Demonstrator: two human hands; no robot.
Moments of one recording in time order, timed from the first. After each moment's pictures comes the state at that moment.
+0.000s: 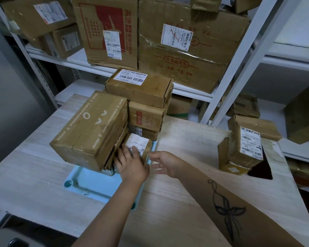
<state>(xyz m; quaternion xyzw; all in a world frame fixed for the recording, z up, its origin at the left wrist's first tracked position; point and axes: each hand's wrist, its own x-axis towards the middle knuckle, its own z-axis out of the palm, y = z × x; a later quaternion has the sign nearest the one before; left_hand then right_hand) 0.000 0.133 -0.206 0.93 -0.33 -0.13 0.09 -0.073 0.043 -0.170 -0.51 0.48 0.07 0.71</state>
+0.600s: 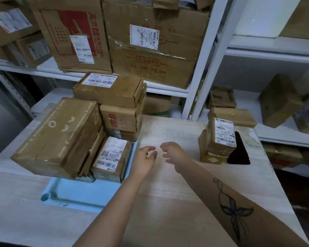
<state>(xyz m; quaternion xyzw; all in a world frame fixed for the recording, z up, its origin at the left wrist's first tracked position) -0.057 0.080 -0.183 0.78 -0.37 -0.30 0.41 -0.145 0.002 -0.155 -0.49 0.57 -0.14 0.64</state>
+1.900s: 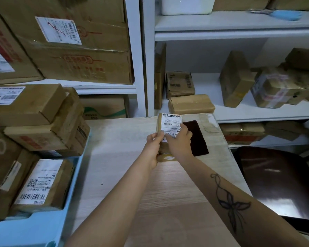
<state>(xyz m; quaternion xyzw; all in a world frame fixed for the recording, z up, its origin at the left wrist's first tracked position) -0.223 -0.073 -0.144 0.63 -0.14 -0.61 0.46 -0.301 -0.117 -0.175 -0.57 0.65 -0.27 0.41</state>
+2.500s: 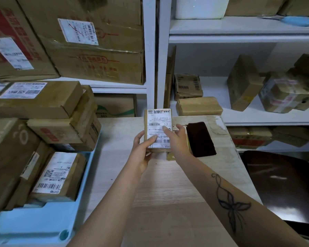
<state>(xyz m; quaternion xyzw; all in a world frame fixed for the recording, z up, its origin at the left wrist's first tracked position) -0.168 -0.034 -0.164 0.53 -0.09 -0.59 0.60 -0.268 -0.094 -0.159 -0.43 0.55 -0.37 0.61</state>
